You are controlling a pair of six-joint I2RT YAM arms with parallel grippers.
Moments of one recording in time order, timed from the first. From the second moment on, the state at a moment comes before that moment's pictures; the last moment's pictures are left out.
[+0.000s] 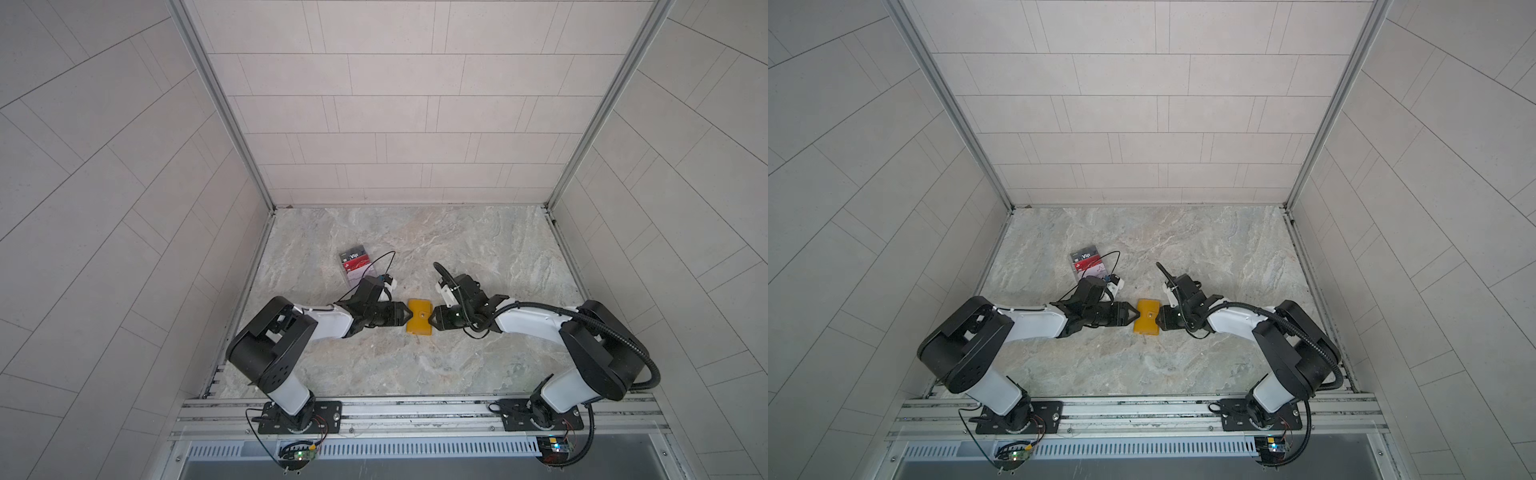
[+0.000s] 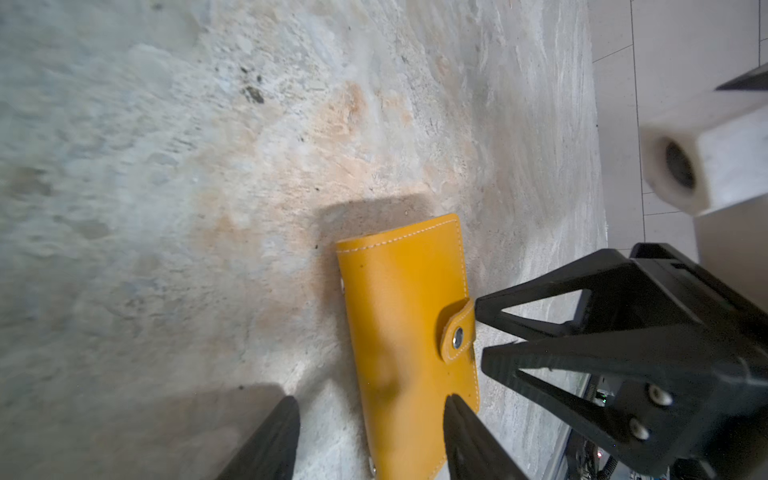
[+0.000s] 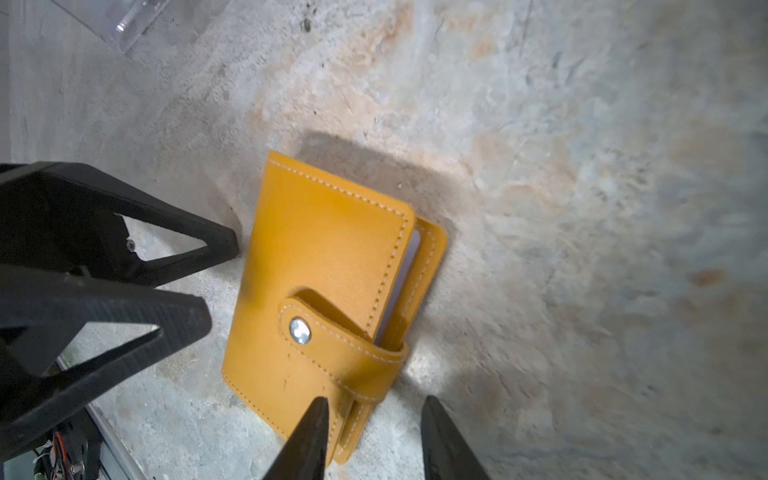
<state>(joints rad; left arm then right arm) -0.60 1.62 0.59 0.23 0.46 -0.62 0.61 1.56 0.69 -0.12 -0.29 0.54</state>
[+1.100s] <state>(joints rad) -0.60 1.69 0.53 0.54 0.57 -0.84 0.61 1.64 0.70 0.03 -0.36 0.60</state>
